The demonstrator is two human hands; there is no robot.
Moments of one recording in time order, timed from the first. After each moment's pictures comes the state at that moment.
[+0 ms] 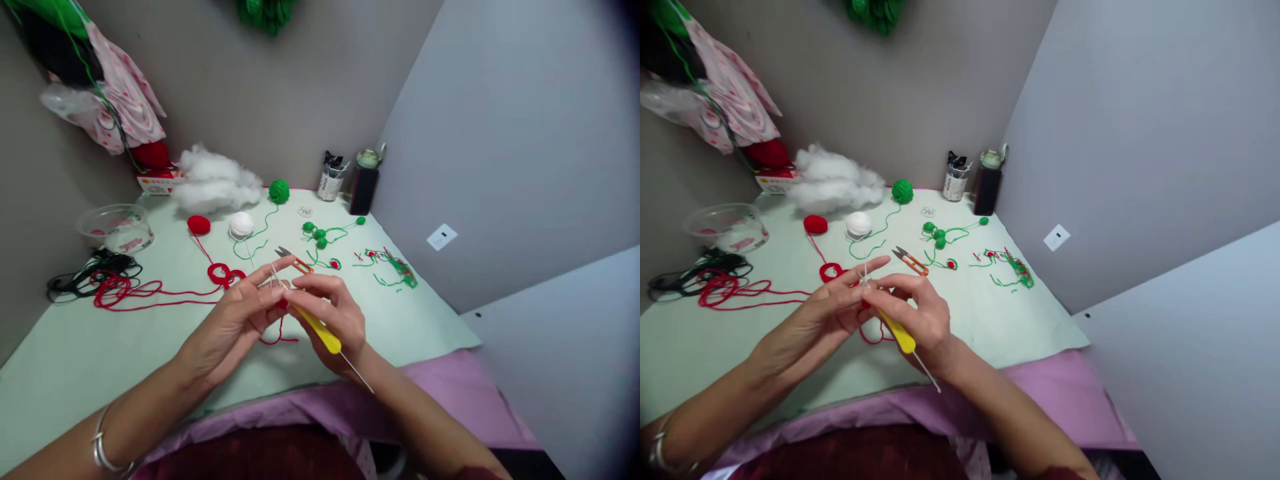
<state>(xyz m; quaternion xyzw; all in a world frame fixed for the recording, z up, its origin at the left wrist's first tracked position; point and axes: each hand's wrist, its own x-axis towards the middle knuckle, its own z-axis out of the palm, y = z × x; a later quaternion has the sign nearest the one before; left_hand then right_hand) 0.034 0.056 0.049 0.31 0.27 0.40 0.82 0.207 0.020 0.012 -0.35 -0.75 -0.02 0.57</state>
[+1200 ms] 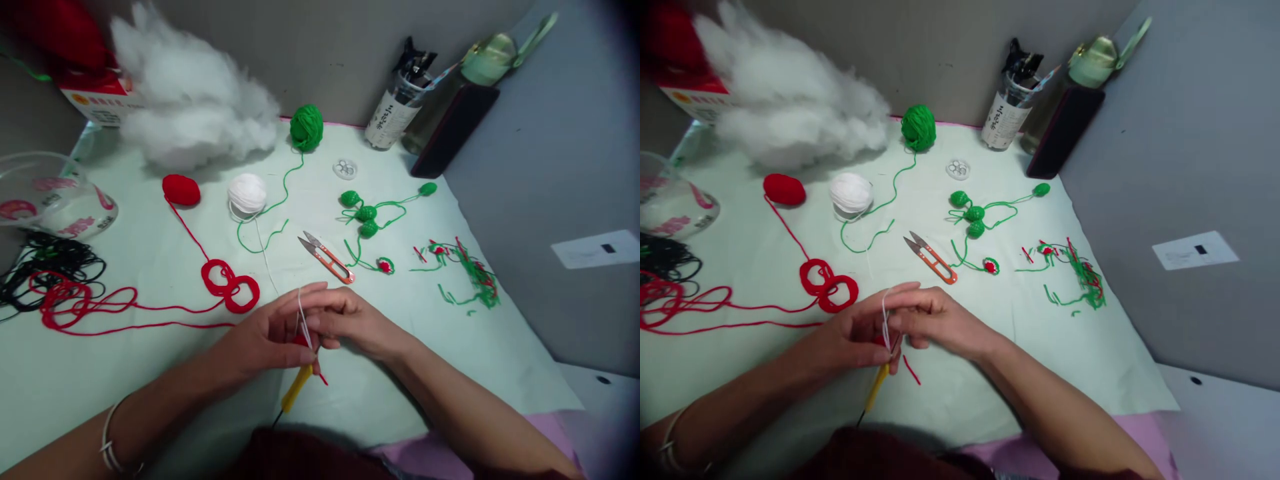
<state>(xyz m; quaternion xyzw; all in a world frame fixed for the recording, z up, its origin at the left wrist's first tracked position) 0.030 0.134 -0.032 0.30 0.23 0.20 0.90 0.232 0.122 -0.028 -0.34 -0.41 0.78 0.33</state>
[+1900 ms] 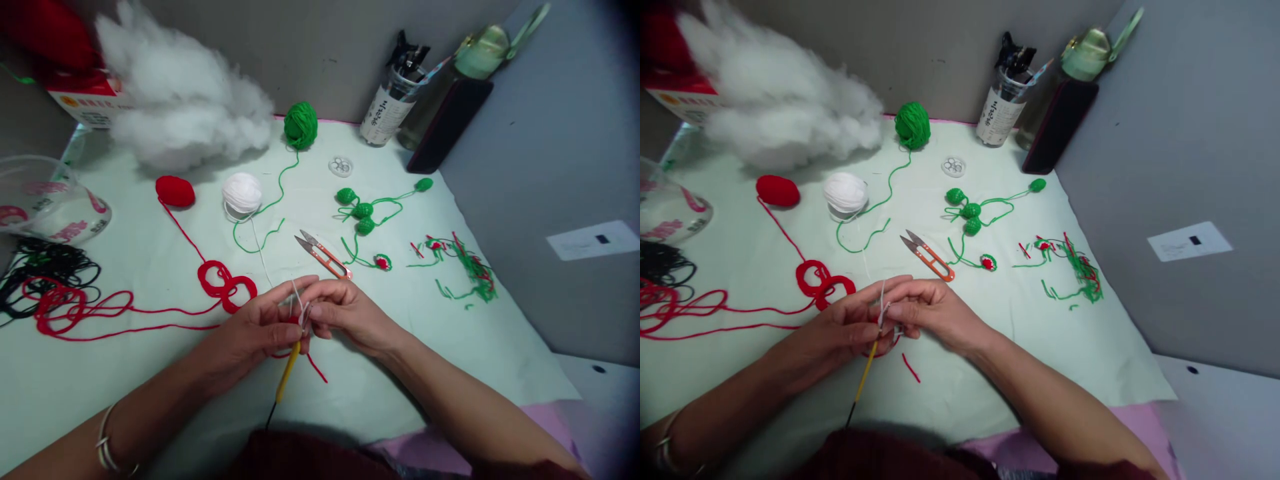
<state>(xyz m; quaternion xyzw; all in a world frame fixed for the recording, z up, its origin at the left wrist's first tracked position) 0.024 0.139 -0.031 0.27 0.26 0.19 0.91 0.226 0.123 -0.030 -0.36 -0.33 0.79 0.38</state>
